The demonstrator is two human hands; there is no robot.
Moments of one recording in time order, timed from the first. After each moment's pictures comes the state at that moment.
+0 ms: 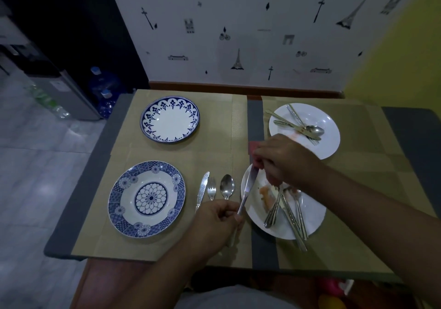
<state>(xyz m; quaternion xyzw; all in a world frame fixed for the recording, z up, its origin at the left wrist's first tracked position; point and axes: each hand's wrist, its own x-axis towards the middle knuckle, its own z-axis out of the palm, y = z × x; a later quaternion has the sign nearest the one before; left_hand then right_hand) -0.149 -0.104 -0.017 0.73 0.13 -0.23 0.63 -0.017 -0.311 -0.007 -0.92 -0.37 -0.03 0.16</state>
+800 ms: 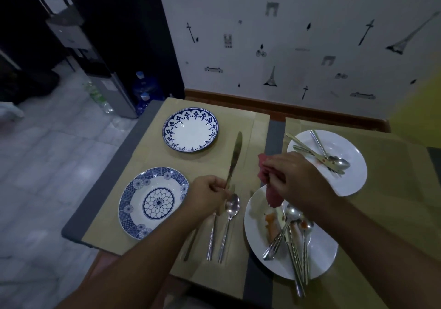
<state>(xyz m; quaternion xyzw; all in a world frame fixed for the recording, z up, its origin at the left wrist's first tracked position) -0.065 -0.099 -0.031 0.79 0.24 -0.09 0.56 0.004 -0.319 -0.003 -0.90 -0.32 -0.04 0.28</state>
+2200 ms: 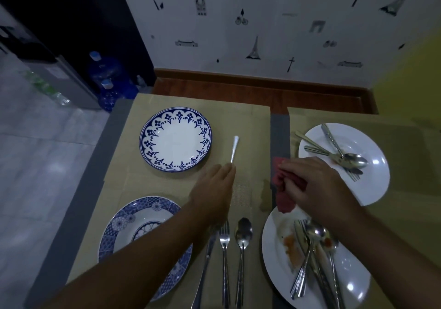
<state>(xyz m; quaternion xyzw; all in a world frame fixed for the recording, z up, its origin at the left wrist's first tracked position) 0.049 -0.047 -0.134 0.97 -0.18 -0.07 0.13 0.058 -0.294 -0.040 -0.94 -0.18 -0.02 0.27</state>
